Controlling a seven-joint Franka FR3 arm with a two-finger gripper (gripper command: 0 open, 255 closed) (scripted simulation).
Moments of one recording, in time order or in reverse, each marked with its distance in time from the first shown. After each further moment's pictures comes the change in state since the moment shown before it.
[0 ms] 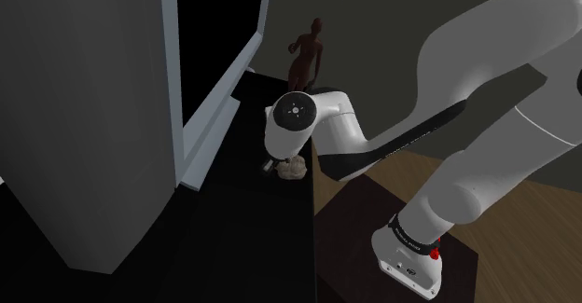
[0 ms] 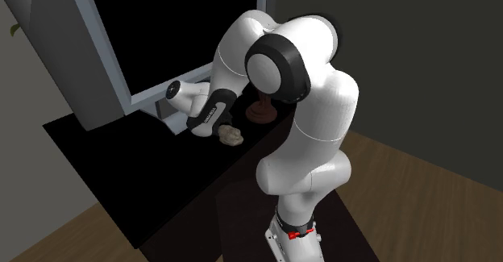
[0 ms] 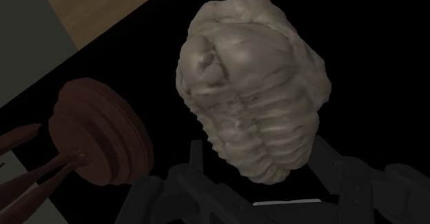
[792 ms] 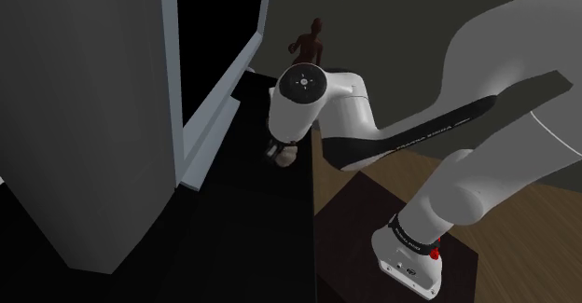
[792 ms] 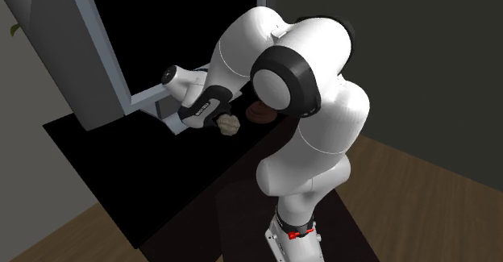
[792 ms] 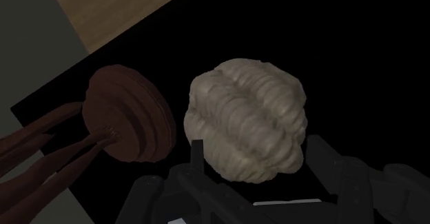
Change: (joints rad) arm 0.042 -0.125 -0.035 0.026 0.146 -0.072 -0.156
